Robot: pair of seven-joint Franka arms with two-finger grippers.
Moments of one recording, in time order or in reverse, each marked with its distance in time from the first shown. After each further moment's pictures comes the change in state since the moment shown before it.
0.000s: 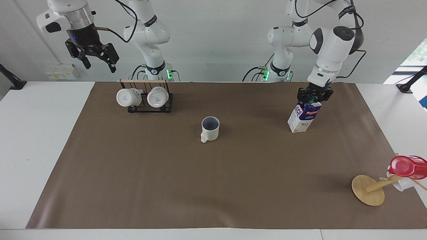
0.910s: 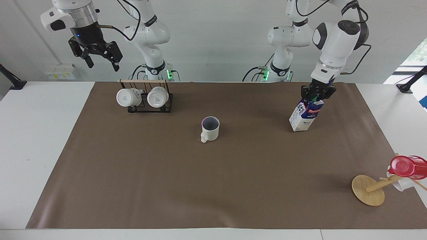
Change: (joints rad) left arm -0.020 0.002 -0.031 0.128 0.001 -0.129 -0.103; right arm 0.011 -0.007 0.008 -0.004 0.000 0.000 -0.026
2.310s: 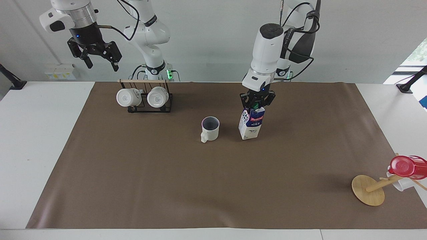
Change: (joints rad) left arm -0.368 0.392 -0.110 0.377 0.070 0.012 -0.574; right arm -0.001 0.000 -0.007 -0.002 0.003 0.000 -0.008
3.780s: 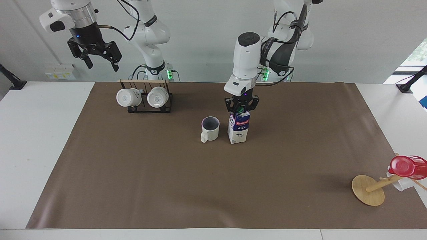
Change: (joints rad) left arm -0.043 0.050 -0.001 -0.003 0.041 0.054 -0.042; right arm 0.000 0.000 0.000 0.000 0.001 0.000 0.000
